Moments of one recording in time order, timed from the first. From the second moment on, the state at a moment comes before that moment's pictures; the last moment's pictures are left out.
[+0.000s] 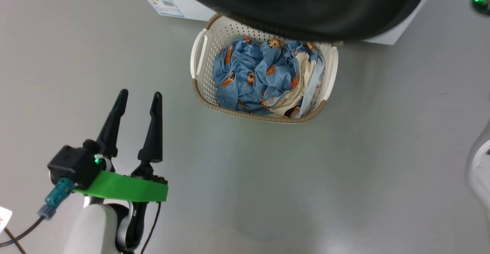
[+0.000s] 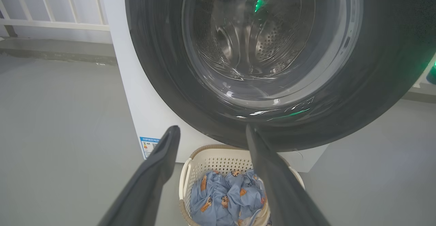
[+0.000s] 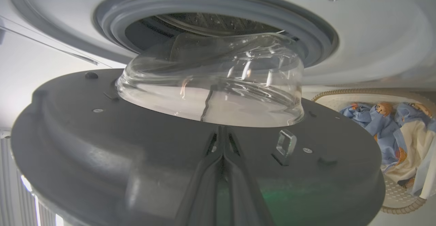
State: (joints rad) left arm -0.32 0.02 -0.12 0.09 -0.31 -0.13 -0.26; right arm -1.42 -0.11 -0.73 0.78 0.69 0.13 1.23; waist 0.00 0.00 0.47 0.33
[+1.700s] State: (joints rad) left arm -0.29 0.02 -0.12 0.06 -0.30 -0.13 -0.26; right arm -0.83 -0.09 0.28 0.50 1.57 0.13 1.13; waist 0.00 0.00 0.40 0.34
